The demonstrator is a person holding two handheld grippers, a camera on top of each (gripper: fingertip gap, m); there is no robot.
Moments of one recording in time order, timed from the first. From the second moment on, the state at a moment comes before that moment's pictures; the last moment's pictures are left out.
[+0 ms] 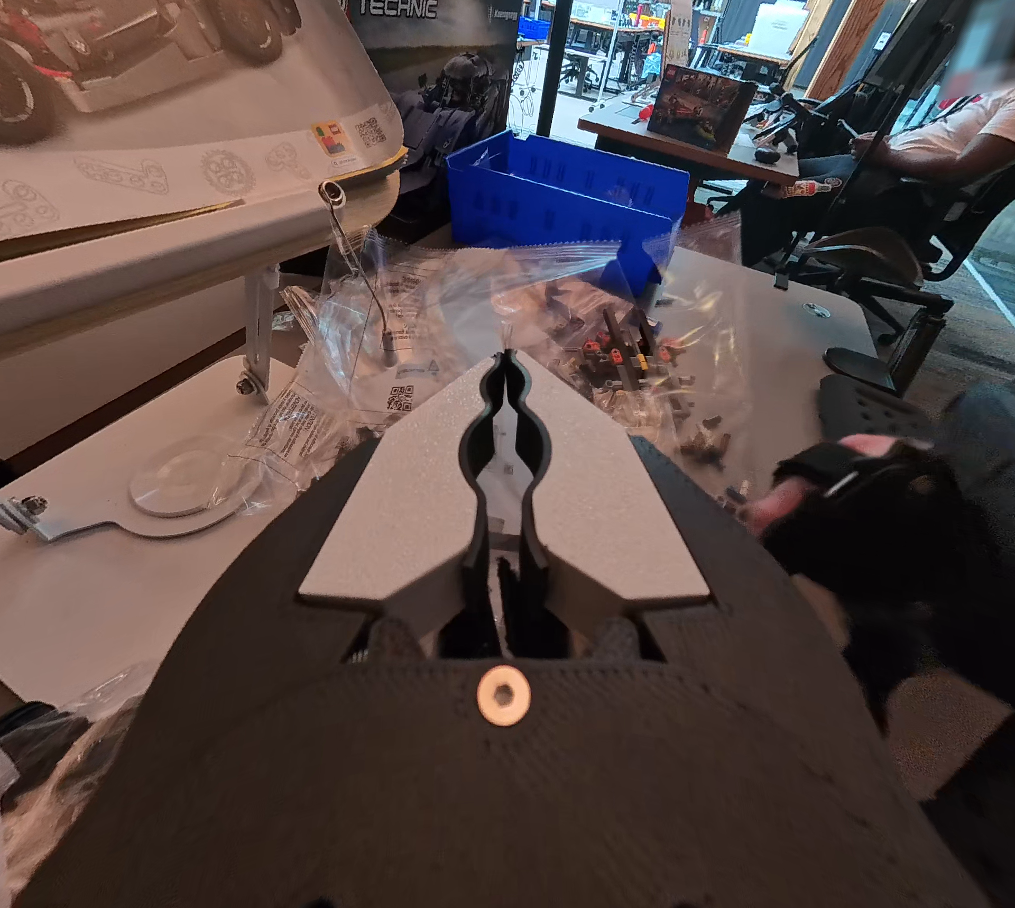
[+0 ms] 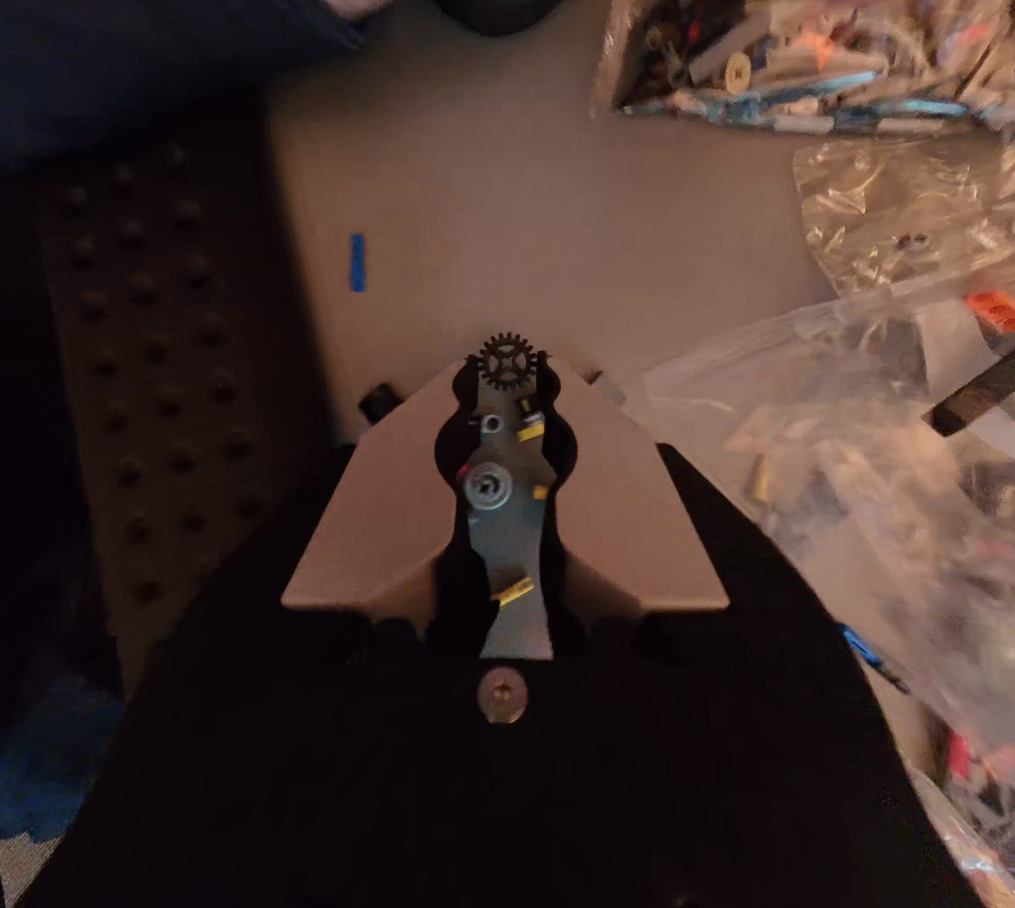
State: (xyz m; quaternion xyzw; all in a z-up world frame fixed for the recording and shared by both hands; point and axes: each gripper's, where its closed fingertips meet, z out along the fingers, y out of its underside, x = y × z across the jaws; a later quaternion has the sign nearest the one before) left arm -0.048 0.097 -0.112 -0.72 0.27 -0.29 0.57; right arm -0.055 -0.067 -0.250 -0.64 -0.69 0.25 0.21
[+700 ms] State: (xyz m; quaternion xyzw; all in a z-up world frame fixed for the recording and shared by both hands) left arm -0.035 0.097 -0.121 -0.73 0.28 -0.29 0.55; right arm -0.019 0.016 -0.130 -0.63 -0.60 0.23 0.44
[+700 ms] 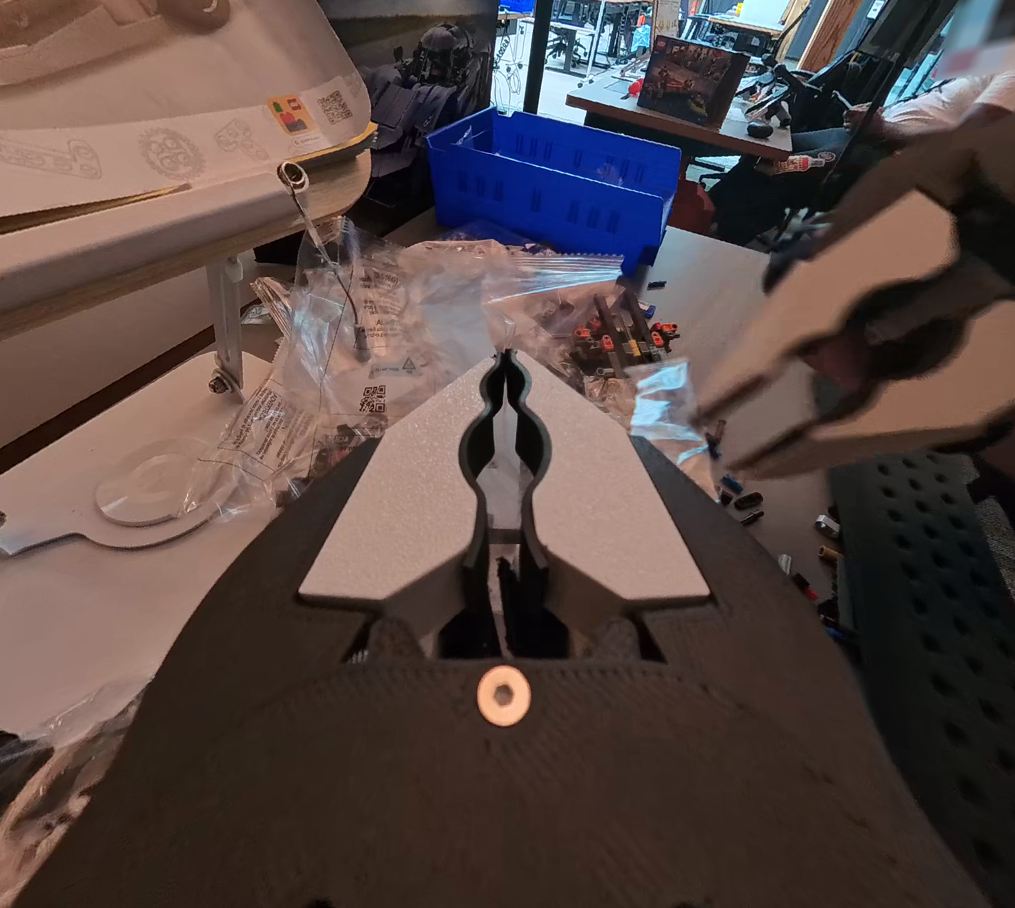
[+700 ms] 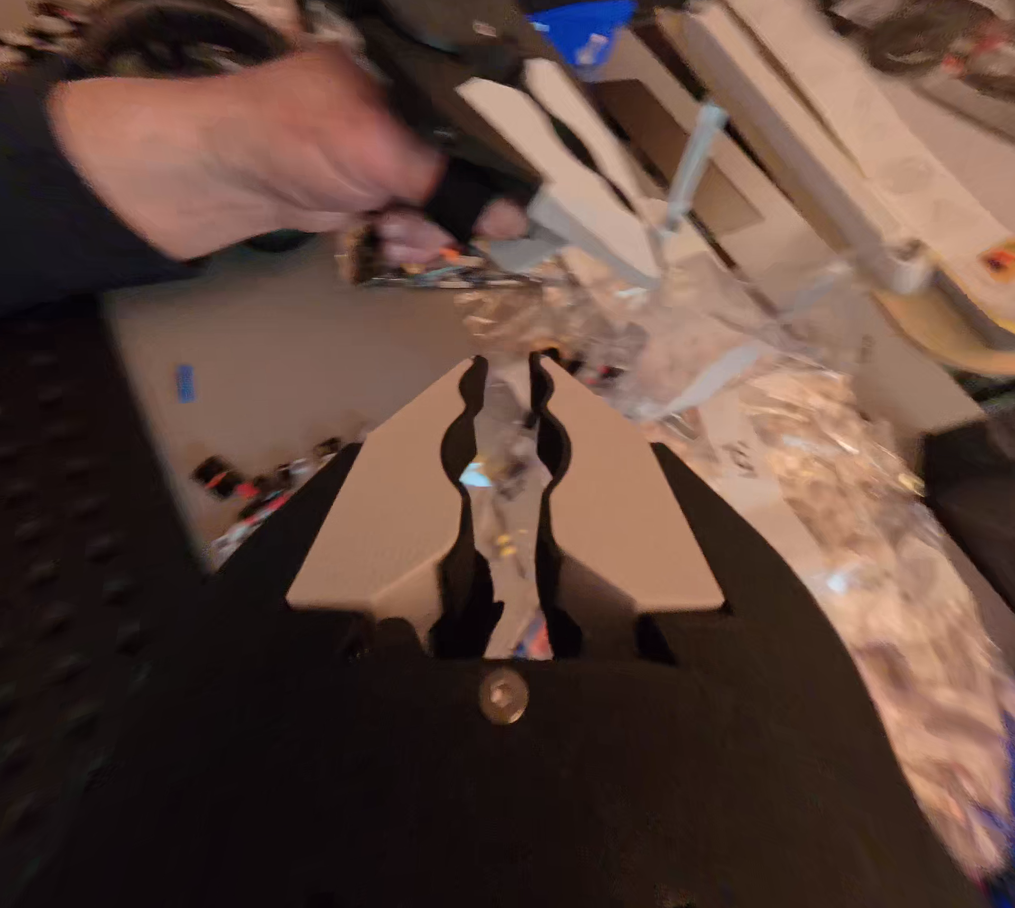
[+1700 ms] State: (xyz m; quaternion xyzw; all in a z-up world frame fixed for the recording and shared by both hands) left arm -0.036 0.097 -0.121 -0.73 0.28 -0.29 0.55; right arm -0.048 -0.036 -0.206 -0.69 -0.61 0.25 0.28
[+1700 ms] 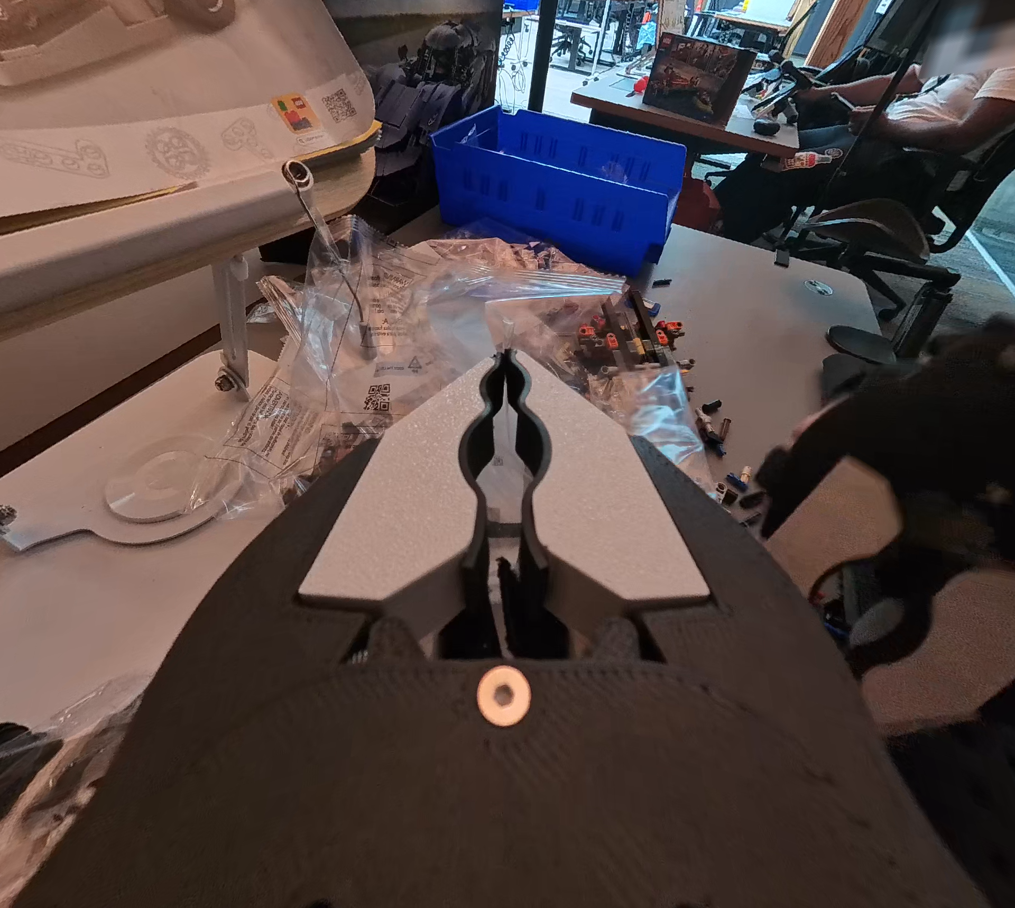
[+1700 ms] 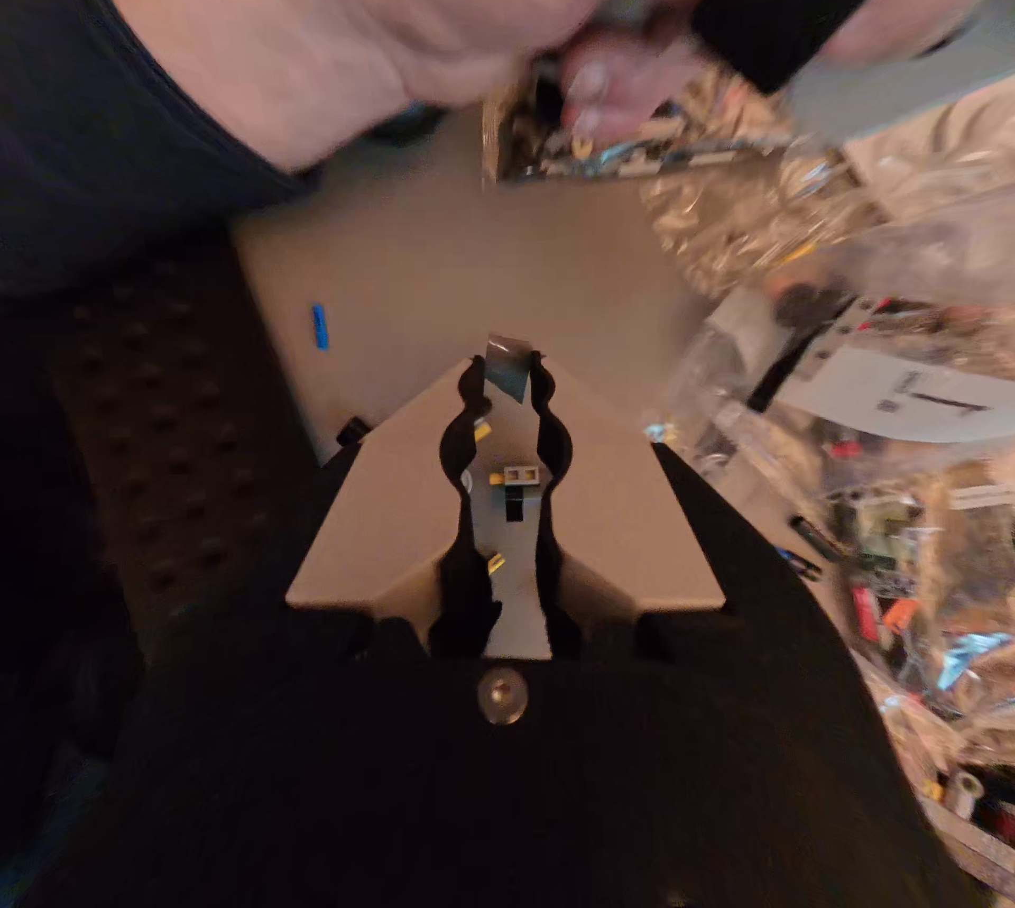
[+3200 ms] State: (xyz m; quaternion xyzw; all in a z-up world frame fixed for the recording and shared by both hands) left arm -0.035 0.097 -0.124 -0.73 0.29 -0.28 0.55; right arm -0.058 -0.075 -0.261 -0.67 -0.68 0.21 0.21
